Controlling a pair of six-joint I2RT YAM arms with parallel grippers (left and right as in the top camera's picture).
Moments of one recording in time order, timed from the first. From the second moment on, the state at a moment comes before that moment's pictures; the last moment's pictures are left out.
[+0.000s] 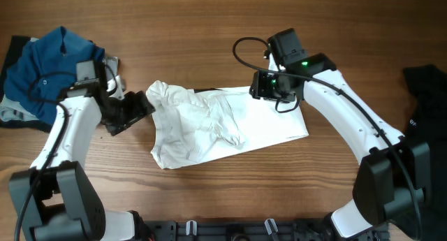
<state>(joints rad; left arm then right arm) 0.16 1.60 1.02 -0.82 0.31 -0.29 0.37 1.74 1.32 -0.81 -0.20 0.45</state>
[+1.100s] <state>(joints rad) -0.15 1.85 1.02 -0.75 0.42 -0.29 0.34 1.74 1.32 -0.84 -0.20 0.39</state>
